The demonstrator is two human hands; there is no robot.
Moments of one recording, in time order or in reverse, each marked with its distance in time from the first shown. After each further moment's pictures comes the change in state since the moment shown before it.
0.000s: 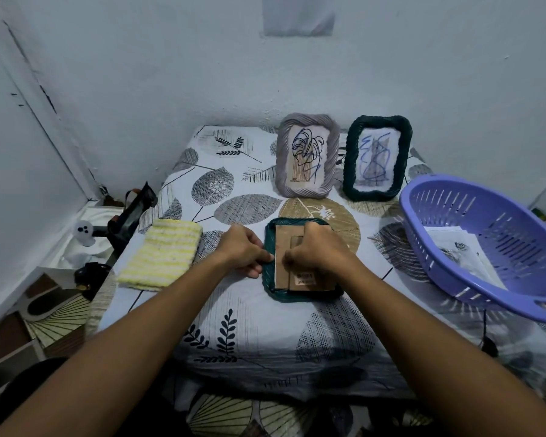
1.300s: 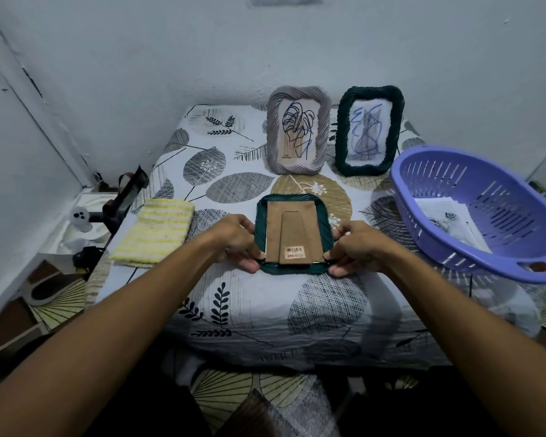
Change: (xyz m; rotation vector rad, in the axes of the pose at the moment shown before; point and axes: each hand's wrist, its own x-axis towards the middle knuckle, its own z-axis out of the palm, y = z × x) left_hand -0.027 0.003 0.003 0.027 -0.156 -0.180; right_hand -0.030 0.079 -0.015 0.809 -0.348 0.289
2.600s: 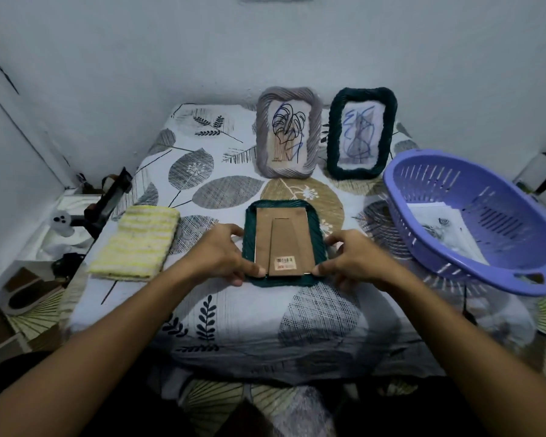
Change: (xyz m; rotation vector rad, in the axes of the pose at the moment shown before) left_hand -0.016 -0.005 0.003 0.107 0.022 0.191; right_hand -0.004 0.011 -0.003 -0.242 0.054 -0.228
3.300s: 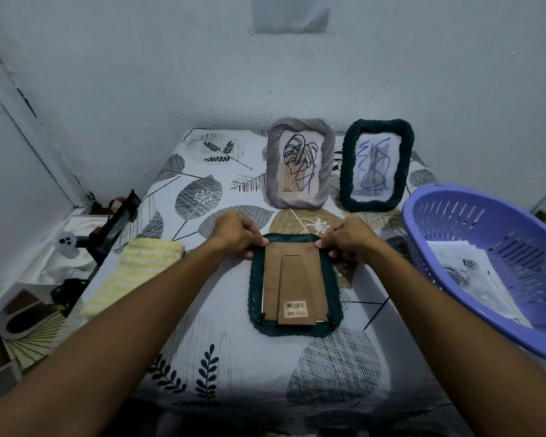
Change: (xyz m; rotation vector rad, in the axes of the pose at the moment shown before) left_hand 0.110 0.026 -0.025 0.044 0.238 0.040; right_hand 0.114 -0.036 -0.026 0.083 0.138 0.112
